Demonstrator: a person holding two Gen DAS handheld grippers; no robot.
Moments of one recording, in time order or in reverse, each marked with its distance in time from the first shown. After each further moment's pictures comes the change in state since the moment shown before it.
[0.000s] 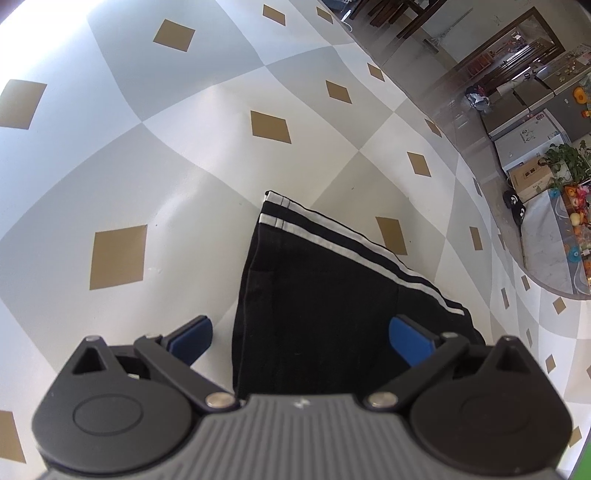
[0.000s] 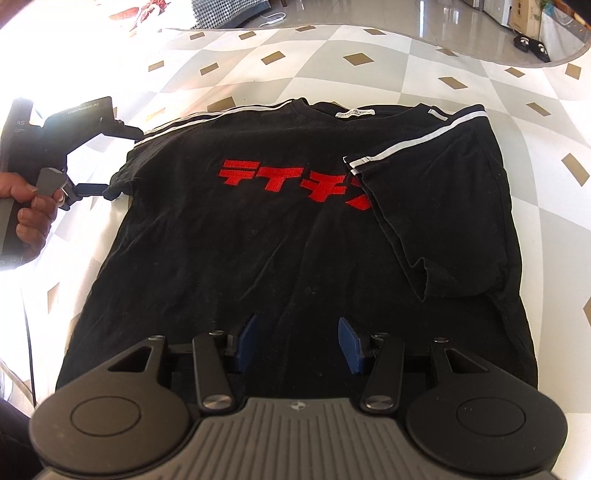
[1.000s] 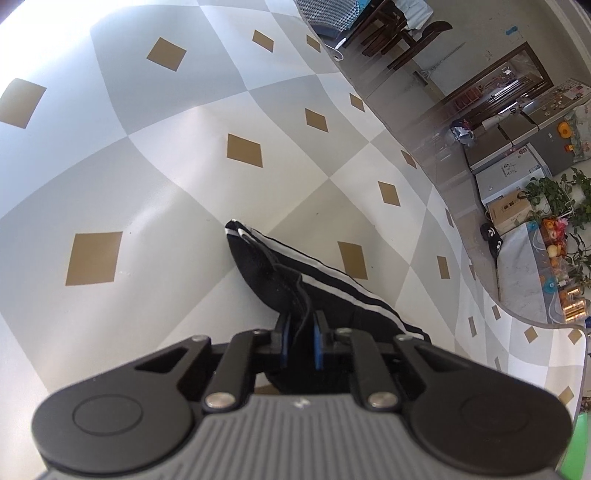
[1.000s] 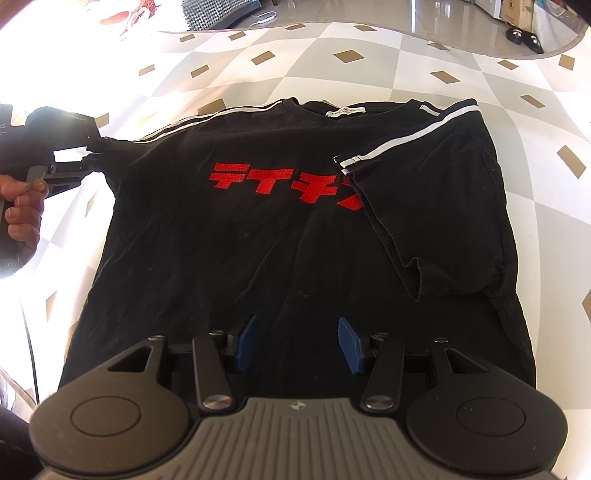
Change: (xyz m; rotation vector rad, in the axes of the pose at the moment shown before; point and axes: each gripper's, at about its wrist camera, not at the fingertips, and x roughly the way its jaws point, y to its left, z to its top) left arm -0.017 -0.023 -0.007 -0.033 -0.092 -0.090; right arm 0.001 -0.006 0.002 0.030 0.003 -0.004
